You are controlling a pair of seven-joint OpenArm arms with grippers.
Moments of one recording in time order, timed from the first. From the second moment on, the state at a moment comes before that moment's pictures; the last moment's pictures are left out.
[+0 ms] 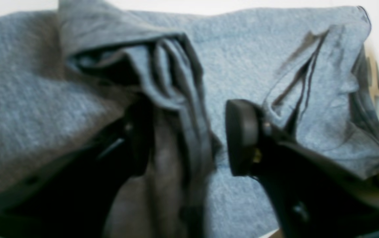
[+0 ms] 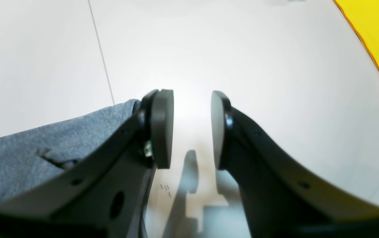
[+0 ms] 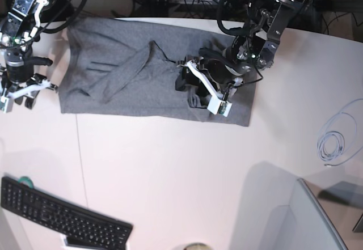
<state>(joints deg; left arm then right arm) 8.4 -14.0 19.1 84.9 -32.0 -8.8 31.0 -13.0 -5.9 34.7 96.8 1.0 15.2 -26.8</state>
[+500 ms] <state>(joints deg) 13.5 -18.3 20.8 102.5 -33.1 -10.0 38.8 -12.2 -5.9 34.3 96.8 1.0 15.3 -26.8</state>
